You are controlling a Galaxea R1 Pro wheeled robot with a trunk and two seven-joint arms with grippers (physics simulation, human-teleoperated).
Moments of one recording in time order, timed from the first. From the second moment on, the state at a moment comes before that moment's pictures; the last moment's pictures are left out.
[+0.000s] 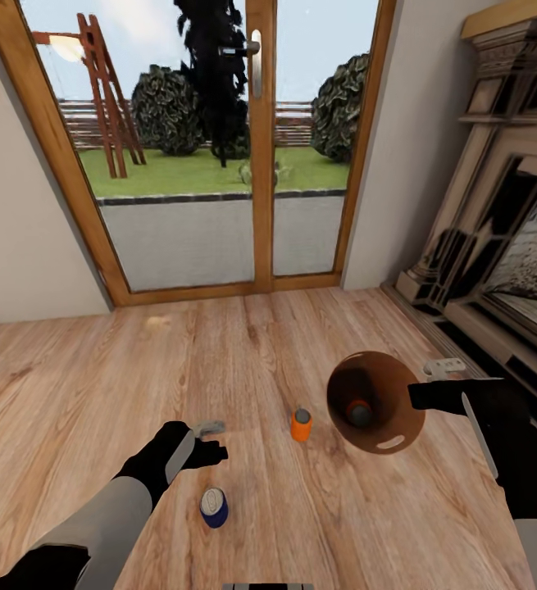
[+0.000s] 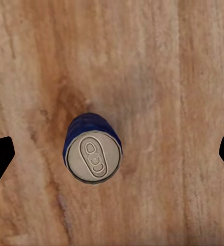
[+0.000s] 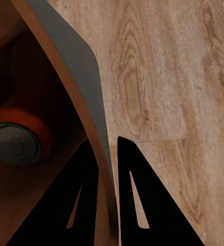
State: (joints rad) left arm -0.78 -0.09 -0.05 -0.46 0.22 0.71 0.08; right arm -0.59 -0.28 -0.09 -1.41 0.14 1.05 0.42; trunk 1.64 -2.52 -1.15
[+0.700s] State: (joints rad) left arm -0.78 -0.09 -0.05 -0.46 0.22 0.71 0.08; right arm -0.60 -0.28 -0.09 -1.51 0.14 1.05 0.42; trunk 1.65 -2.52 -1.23
